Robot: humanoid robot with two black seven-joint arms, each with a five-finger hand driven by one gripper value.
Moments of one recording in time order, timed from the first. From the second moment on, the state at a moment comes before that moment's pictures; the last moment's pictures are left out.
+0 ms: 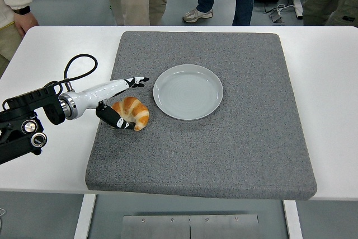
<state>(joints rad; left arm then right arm) -0.91 0.72 -0.19 -1.49 1.21 0.09 0.07 -0.15 0.00 0.01 0.13 -0.10 0.02 0.41</state>
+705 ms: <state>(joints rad) -0.90 0.68 -0.19 -1.40 1.28 0.10 0.03 -0.15 0.00 0.01 0.13 -0.10 0.02 0.41</state>
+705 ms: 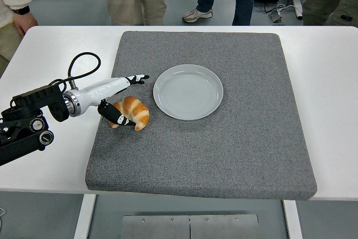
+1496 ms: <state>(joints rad) -0.88 0.64 -0.19 -1.33 1.33 0.12 0.01 -0.15 0.00 0.01 0.13 -0.10 0.02 0.41</state>
